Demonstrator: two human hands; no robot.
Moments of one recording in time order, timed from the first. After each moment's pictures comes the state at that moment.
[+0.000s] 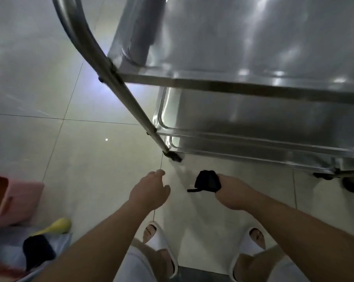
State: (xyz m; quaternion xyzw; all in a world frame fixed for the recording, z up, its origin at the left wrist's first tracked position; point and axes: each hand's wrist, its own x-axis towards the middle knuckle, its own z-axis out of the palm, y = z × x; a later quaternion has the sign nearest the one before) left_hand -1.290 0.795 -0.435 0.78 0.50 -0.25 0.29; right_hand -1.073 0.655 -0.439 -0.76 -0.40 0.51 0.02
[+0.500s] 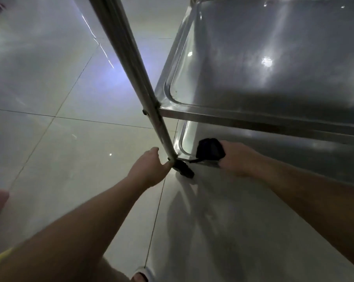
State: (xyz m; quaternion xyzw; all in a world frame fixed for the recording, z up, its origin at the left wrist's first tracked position) left_hand -1.278 0.907 -0.678 0.79 0.55 -0.09 0.26; right_hand -1.038 0.791 -0.650 -0.78 -0.50 0.37 0.07
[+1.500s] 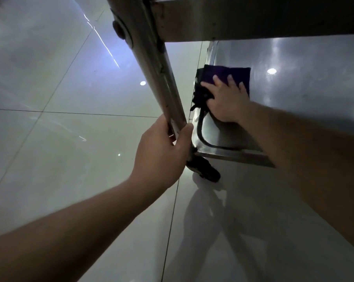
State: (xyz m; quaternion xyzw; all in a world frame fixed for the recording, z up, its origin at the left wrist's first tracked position) left_hand -1.263 0.937 -0.760 0.78 0.48 0.23 0.32; right_hand -1.025 0.983 -0.826 -0.81 -0.55 0.20 0.08
